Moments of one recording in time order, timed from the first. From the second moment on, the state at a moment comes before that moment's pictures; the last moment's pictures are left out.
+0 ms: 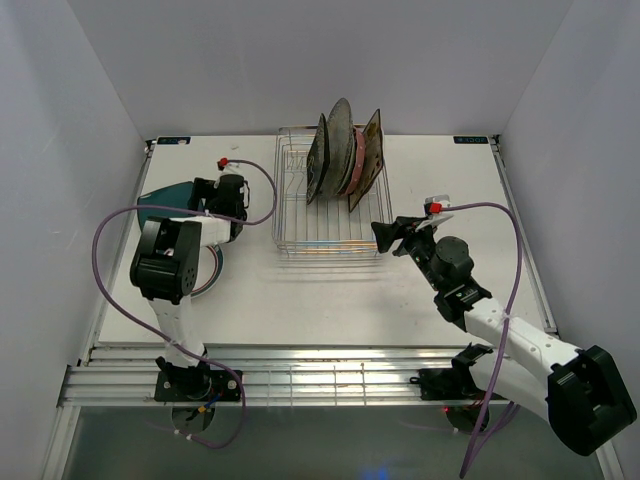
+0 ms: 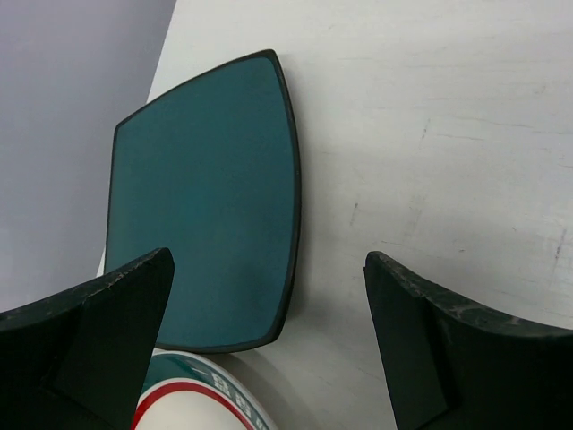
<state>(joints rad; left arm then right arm) -0.20 1.93 1.03 0.38 -0.77 0.27 0.55 0.98 0.41 0.58 0.07 0.28</state>
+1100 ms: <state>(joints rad) -0.16 2.04 1.10 0.33 -0.83 0.31 0.55 0.94 0.40 0.58 0.07 0.28</state>
